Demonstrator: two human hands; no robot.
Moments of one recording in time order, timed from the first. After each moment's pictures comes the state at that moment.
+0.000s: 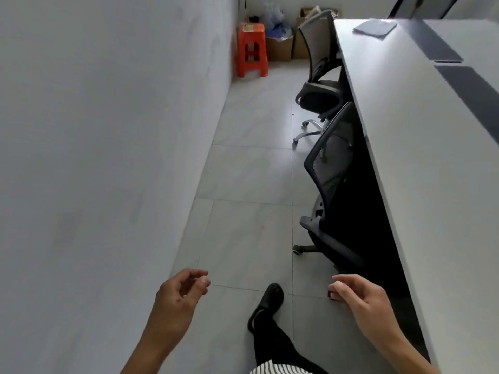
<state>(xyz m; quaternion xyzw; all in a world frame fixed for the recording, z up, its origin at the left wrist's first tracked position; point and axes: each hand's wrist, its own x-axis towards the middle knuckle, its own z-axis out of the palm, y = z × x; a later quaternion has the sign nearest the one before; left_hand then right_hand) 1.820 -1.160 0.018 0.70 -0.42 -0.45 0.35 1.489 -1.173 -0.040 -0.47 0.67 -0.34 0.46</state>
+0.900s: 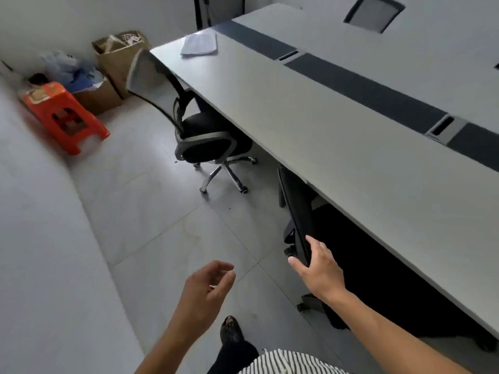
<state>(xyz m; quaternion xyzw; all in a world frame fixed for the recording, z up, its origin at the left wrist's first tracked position) 1.733 -1.794 0.017 0.43 -0.74 -0.51 0.09 1.521 -1.665 -0.067 -0.28 0.90 -0.23 0.26</state>
